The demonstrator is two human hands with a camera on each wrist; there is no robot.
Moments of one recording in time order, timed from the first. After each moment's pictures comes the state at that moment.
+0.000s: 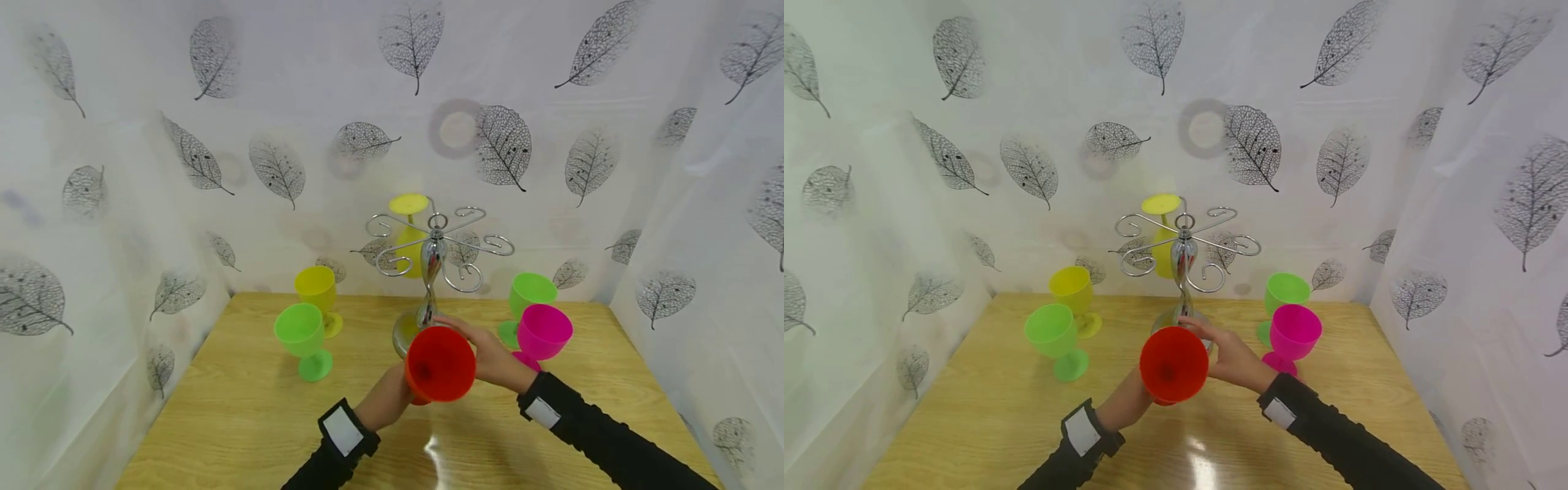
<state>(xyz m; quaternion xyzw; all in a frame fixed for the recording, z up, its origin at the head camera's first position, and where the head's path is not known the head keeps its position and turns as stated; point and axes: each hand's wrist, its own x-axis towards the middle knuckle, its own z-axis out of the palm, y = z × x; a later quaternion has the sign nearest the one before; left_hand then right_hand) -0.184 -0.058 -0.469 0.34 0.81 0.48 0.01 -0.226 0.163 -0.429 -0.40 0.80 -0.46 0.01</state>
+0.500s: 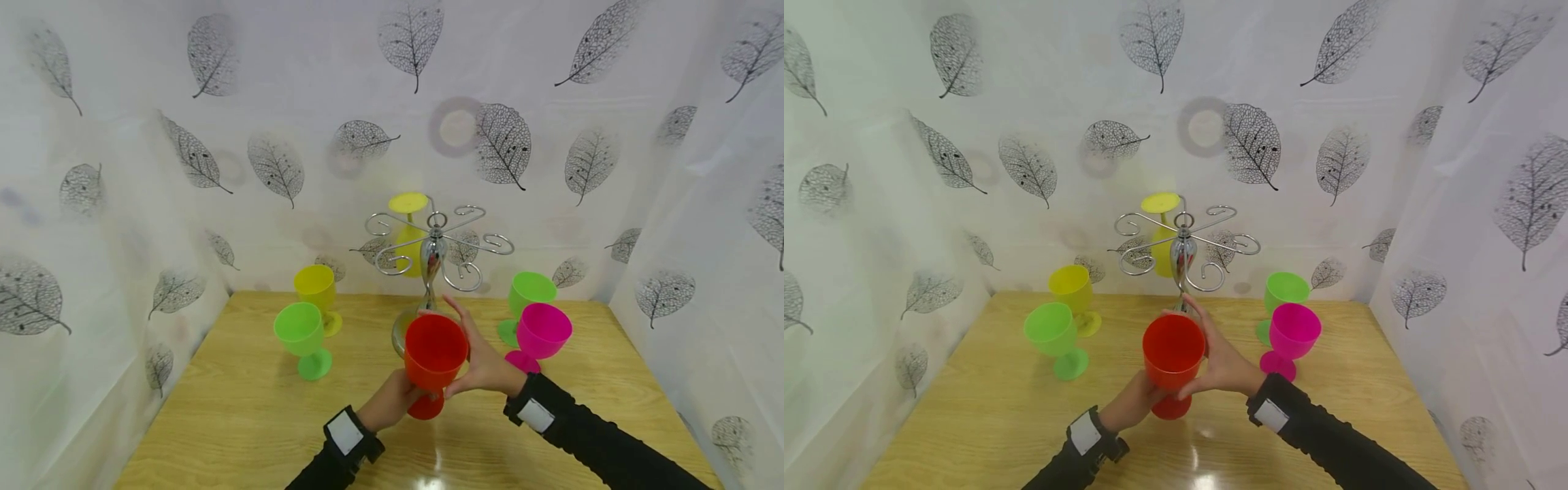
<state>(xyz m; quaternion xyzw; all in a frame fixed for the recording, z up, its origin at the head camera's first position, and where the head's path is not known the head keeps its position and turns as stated) -0.187 -0.054 -0.479 0.30 0.75 0.58 0.15 -0.218 0.146 -0.422 -0.46 0.63 -0.62 0.07</state>
